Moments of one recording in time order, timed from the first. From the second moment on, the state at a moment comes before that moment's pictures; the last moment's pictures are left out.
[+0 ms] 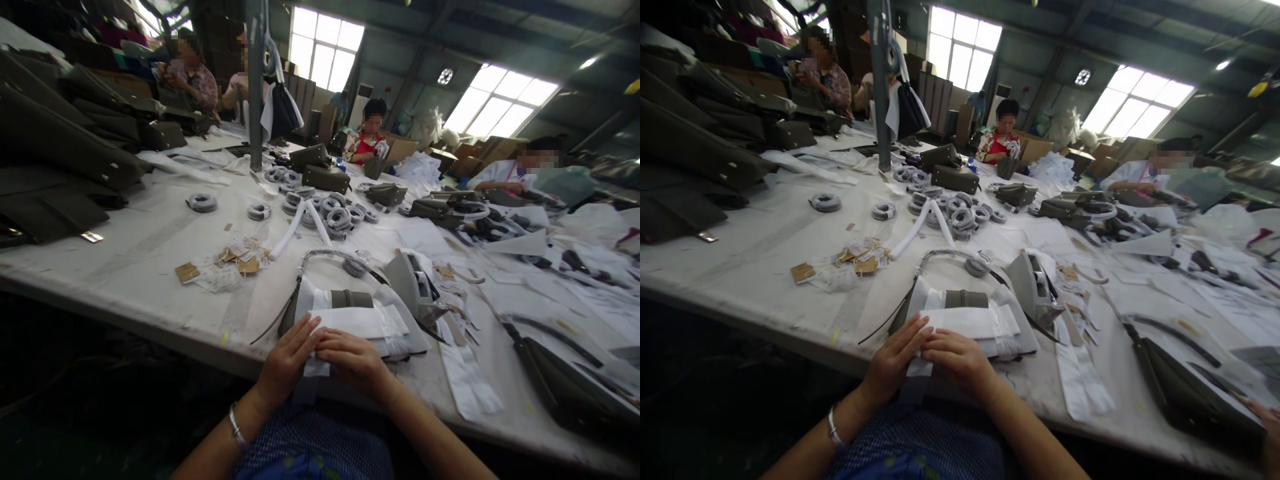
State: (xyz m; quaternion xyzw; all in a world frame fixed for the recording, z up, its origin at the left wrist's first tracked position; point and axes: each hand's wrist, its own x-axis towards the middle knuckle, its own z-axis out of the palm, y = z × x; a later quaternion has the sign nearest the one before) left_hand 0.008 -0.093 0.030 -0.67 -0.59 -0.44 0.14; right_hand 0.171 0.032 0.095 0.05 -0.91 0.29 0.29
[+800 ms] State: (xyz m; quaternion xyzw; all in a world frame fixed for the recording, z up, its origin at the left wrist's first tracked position) left_hand -0.002 -0.106 0.056 -0.75 -0.57 -0.33 0.03; right_hand 0.168 0.028 0.076 -0.08 -0.96 0.08 0.24
